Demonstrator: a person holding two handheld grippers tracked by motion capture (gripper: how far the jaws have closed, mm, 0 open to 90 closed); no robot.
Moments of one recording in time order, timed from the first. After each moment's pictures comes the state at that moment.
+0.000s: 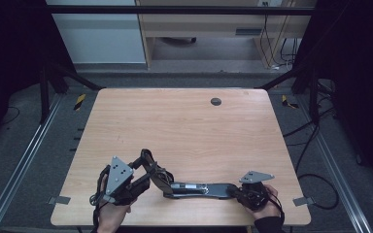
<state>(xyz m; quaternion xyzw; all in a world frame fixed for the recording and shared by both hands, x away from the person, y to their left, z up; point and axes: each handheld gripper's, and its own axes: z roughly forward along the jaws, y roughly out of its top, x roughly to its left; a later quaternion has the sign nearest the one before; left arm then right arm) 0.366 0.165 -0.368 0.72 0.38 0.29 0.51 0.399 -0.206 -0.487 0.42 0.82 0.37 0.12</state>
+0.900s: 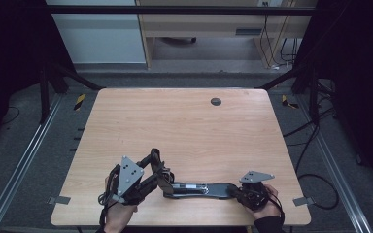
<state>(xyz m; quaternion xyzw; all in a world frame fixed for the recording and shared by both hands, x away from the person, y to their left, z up) 0.365 0.145 -0.365 0.73 0.36 0.31 0.50 0.399 -0.206 -0.488 0.42 0.82 0.37 0.12</state>
